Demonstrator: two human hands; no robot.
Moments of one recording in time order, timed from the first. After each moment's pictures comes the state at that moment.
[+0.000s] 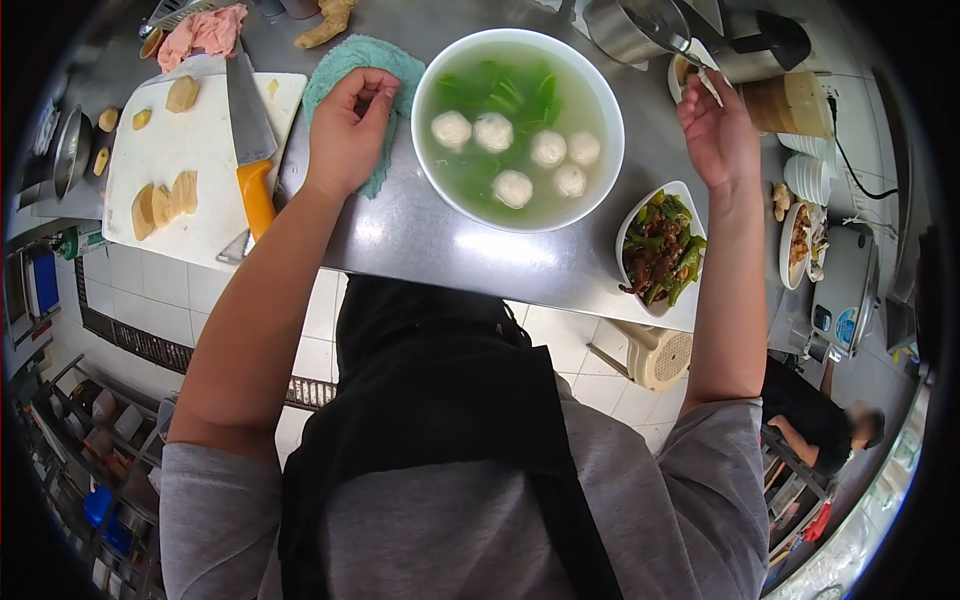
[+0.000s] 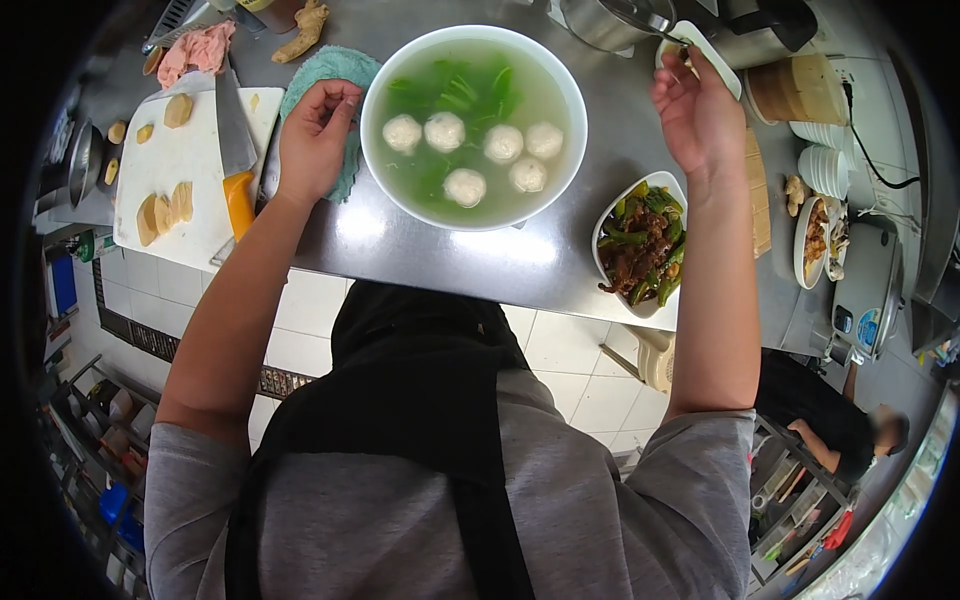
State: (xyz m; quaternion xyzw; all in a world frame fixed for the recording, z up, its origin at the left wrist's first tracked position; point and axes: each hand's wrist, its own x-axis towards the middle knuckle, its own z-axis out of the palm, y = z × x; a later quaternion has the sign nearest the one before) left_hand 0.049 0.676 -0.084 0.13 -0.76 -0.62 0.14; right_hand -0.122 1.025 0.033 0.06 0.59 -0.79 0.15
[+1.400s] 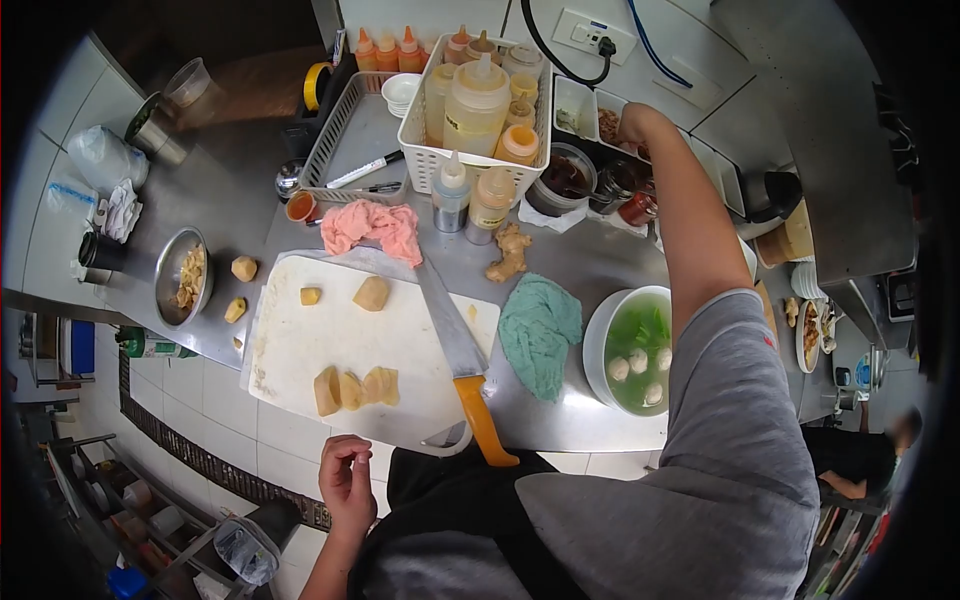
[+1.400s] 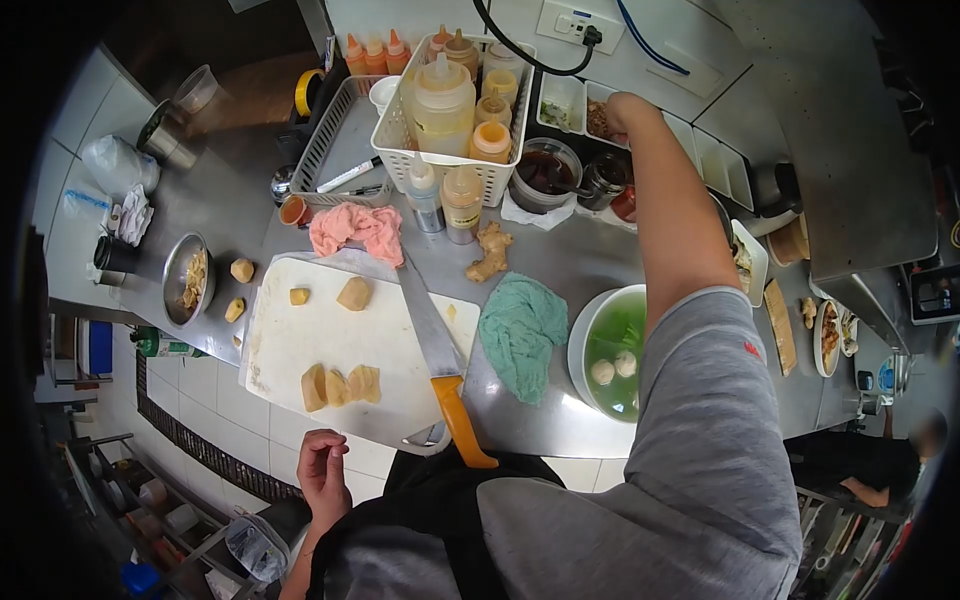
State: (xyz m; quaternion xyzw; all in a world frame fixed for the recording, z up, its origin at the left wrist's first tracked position) left_hand 0.270 0.491 0.012 0.24 -0.71 -0.64 0.18; right_hand -0.372 0.724 0.053 -0.10 0.96 0.13 0.22
